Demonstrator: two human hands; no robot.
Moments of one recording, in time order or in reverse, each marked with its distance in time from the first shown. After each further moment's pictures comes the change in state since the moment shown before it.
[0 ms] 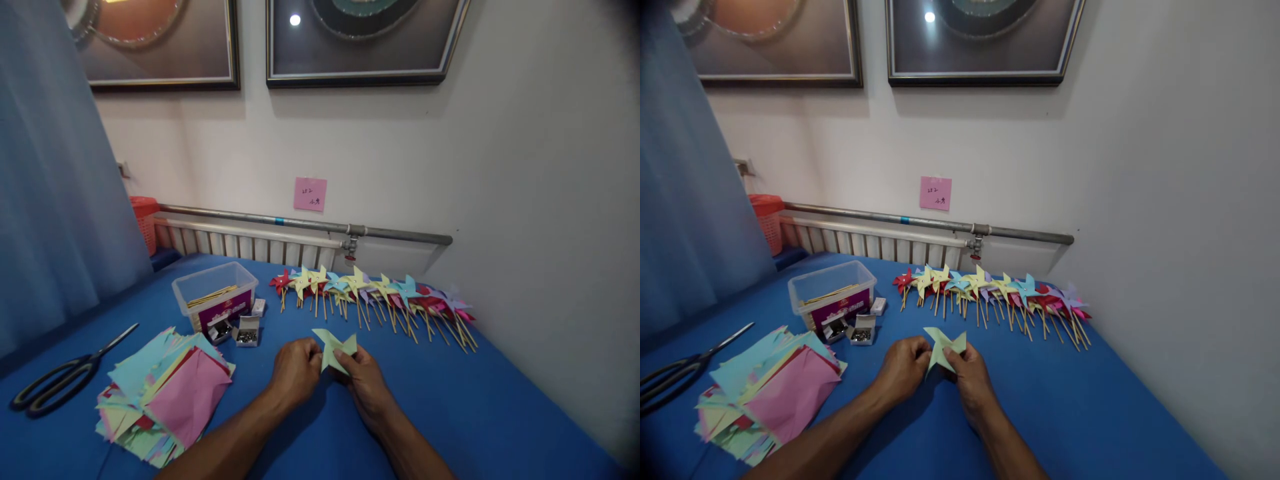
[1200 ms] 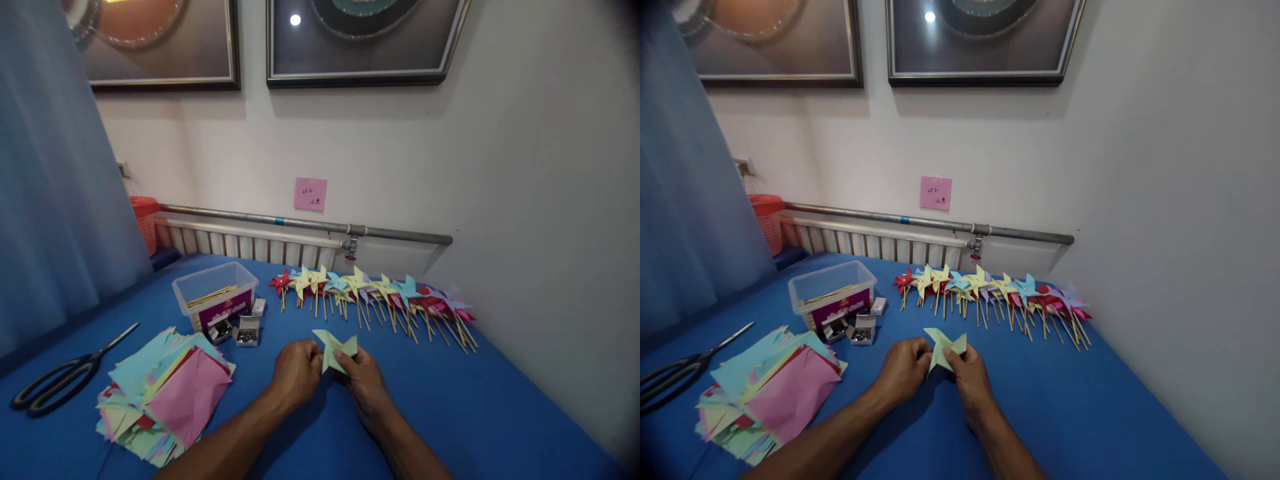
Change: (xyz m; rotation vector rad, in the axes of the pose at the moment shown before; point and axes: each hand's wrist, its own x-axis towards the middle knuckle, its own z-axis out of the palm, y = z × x) left_hand -0.002 0.000 0.001 0.003 -0.031 -0.014; right_hand 0.007 0.012 -0.006 -0.020 -0.001 -0.062
